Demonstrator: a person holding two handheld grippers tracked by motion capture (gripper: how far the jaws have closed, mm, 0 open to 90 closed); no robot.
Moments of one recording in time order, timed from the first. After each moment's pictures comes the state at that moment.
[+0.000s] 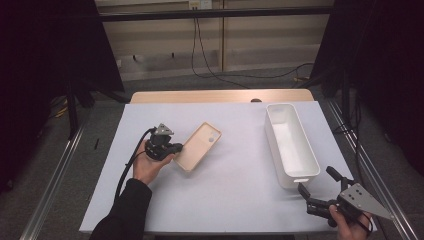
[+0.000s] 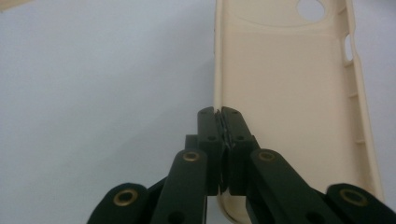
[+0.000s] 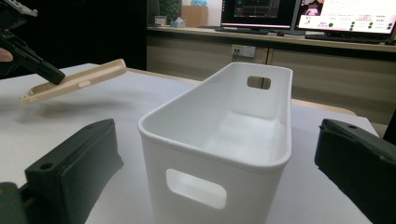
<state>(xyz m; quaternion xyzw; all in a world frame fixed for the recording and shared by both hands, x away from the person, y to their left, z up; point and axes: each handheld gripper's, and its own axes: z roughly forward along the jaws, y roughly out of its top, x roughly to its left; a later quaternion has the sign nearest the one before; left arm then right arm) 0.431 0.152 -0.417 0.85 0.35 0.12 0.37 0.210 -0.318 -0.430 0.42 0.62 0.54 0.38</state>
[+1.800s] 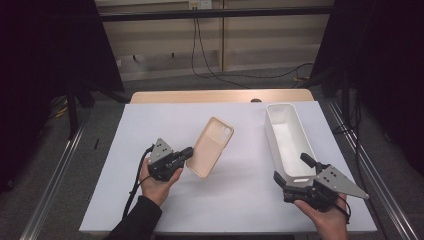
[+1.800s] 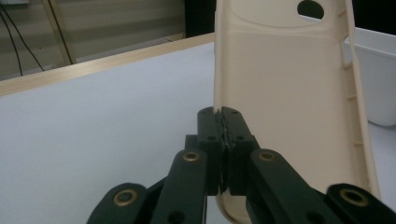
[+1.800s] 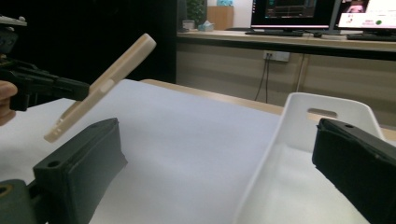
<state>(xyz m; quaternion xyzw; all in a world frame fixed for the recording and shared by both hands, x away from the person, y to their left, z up) 0.355 0.132 -0.404 0.76 0.32 0.18 0.53 0.239 -0.259 -0.389 0.40 0.64 0.56 0.34</state>
